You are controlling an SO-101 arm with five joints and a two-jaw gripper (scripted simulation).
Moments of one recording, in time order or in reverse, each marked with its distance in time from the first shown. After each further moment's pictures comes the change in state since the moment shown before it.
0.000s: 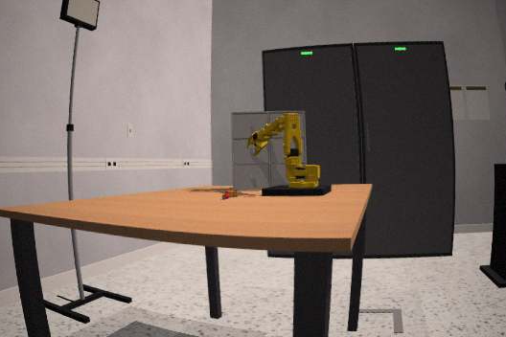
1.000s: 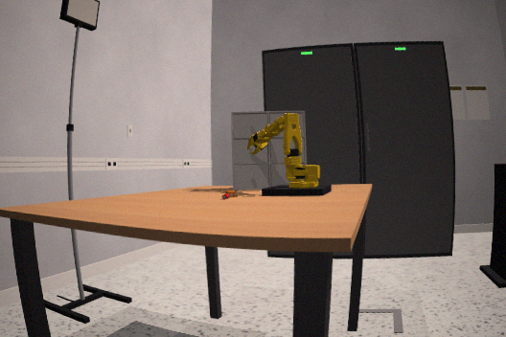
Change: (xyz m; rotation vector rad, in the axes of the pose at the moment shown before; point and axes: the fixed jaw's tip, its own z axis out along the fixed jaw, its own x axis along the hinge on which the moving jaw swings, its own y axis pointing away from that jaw) arm 0.001 -0.005 0.002 0.019 0.004 0.002
